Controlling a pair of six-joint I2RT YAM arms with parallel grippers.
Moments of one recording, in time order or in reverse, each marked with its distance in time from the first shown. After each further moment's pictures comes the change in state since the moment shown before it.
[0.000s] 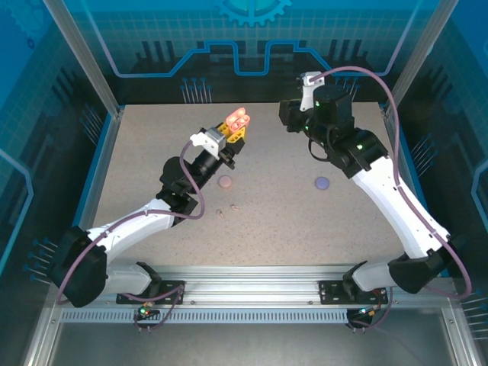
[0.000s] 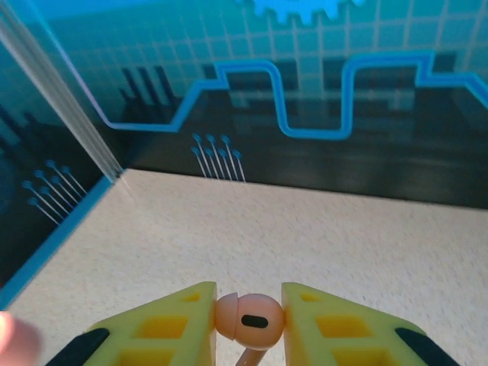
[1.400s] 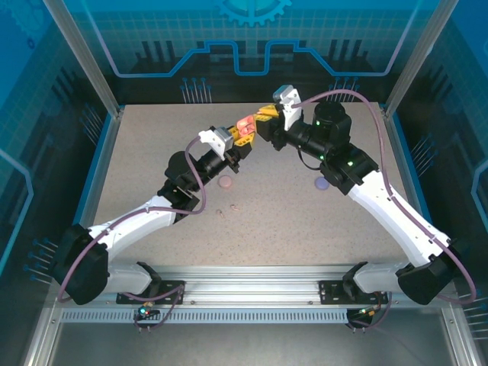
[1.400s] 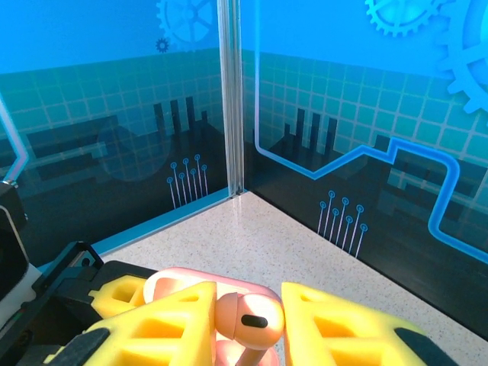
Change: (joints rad) left arm 0.000 0.021 0.042 -0.113 0.119 -0.060; right arm 0.041 -0.071 -0.257 0.388 -0.382 -0.278
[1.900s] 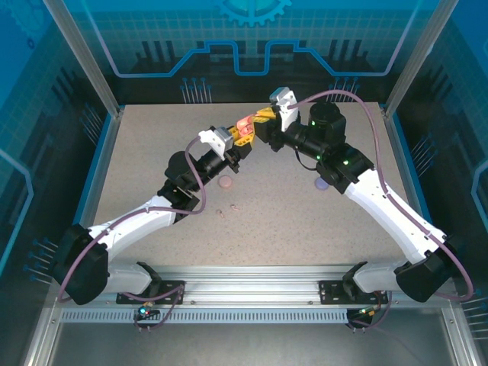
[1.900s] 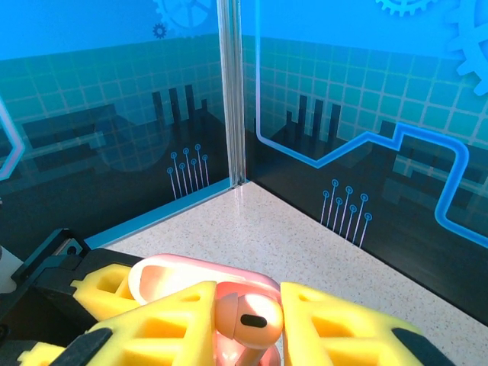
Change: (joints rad) left arm 0.000 0.000 0.000 0.000 0.000 0.000; right arm -0.001 0.018 -0.015 0.008 -0.003 0.005
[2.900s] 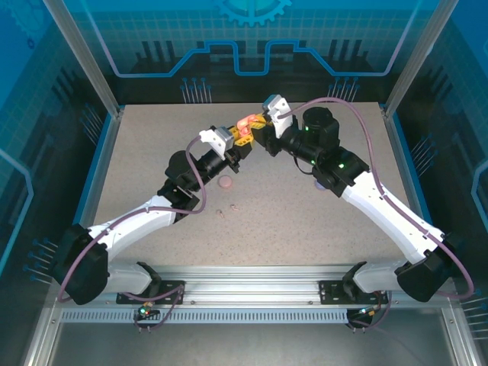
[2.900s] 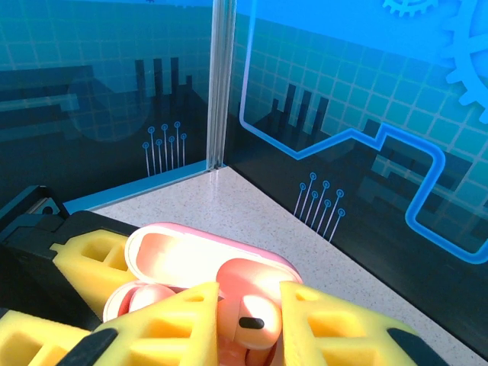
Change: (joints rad) left arm -0.001 0.000 0.005 -0.017 -0.003 0.000; right arm 0.046 -0.001 -0.027 -0.010 0.092 -0.144
